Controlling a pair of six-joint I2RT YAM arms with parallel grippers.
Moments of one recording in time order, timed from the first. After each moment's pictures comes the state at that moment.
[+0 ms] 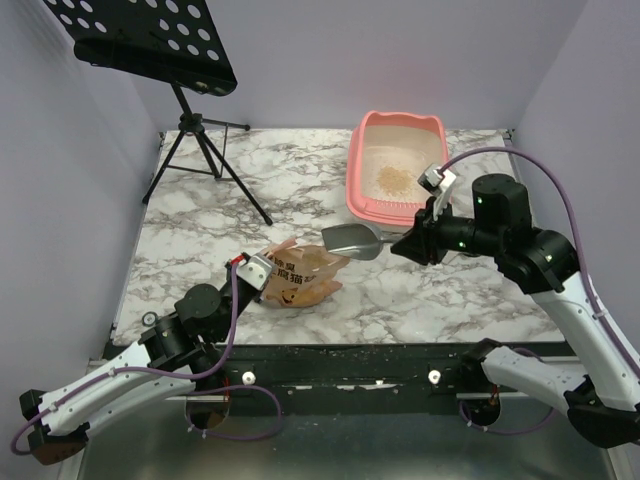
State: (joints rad) left arm -1.03 0.37 0.46 -0.13 -0.47 0.24; right arm 0.57 0.98 1.30 -0.84 -0.43 0.05
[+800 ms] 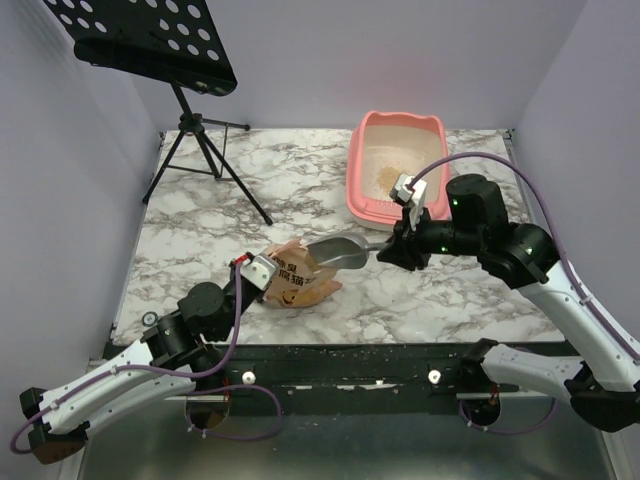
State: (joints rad) left arm -1.03 0.39 0.46 -0.12 -0.43 0.23; right arm 0.69 1.03 1.32 -0.83 -0.44 -0.11
